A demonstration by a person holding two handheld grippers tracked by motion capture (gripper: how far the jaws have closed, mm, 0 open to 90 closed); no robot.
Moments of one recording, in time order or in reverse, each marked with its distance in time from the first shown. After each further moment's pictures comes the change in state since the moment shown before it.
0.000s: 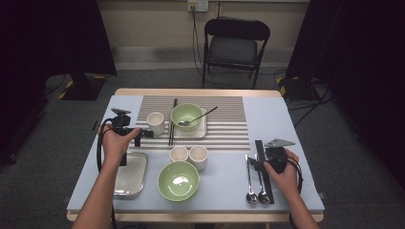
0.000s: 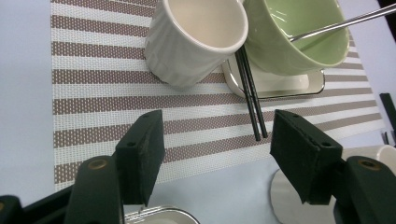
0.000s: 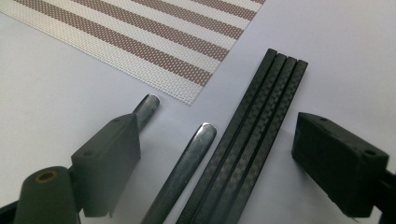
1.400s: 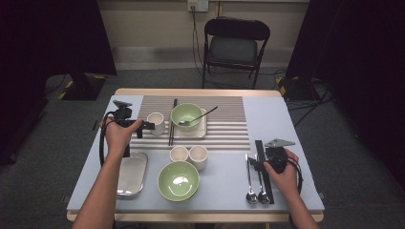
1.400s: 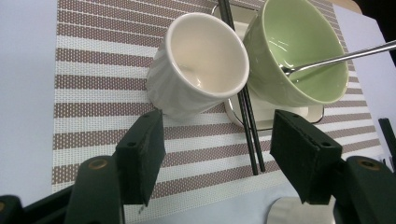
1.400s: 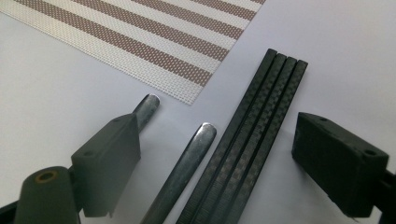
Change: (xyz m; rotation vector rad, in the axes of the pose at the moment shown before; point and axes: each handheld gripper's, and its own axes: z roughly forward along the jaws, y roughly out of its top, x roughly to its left) left arm -0.002 0.023 0.008 -0.023 0.014 -0.033; right arm 0.000 0.000 0.000 -0.003 0.001 -0.003
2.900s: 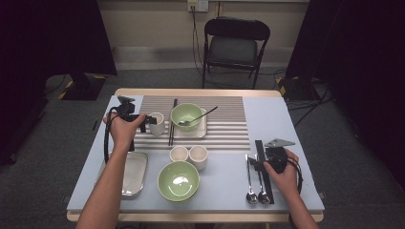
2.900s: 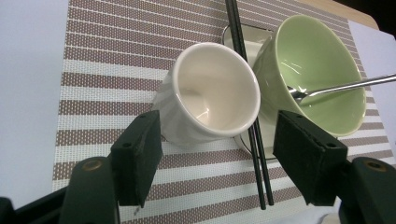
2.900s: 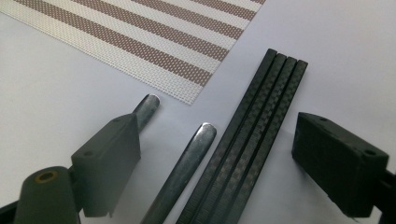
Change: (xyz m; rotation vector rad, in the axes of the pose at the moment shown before) left arm -0.003 0.016 0.013 -0.025 0.040 -0.023; right arm 0.000 0.000 0.000 0.000 0.000 0.001
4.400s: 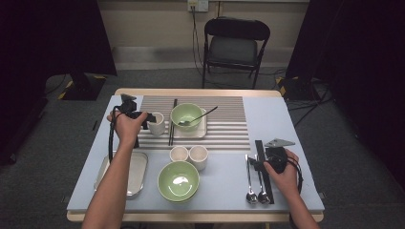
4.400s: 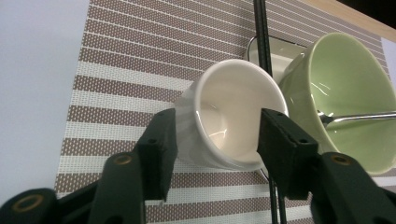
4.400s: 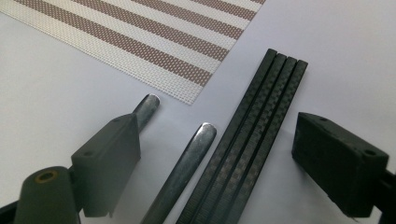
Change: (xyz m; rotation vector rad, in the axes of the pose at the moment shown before) left arm 0.002 0.009 0.019 0.000 0.072 -0.082; right arm 0.000 0.000 0.000 0.000 0.000 -0.001
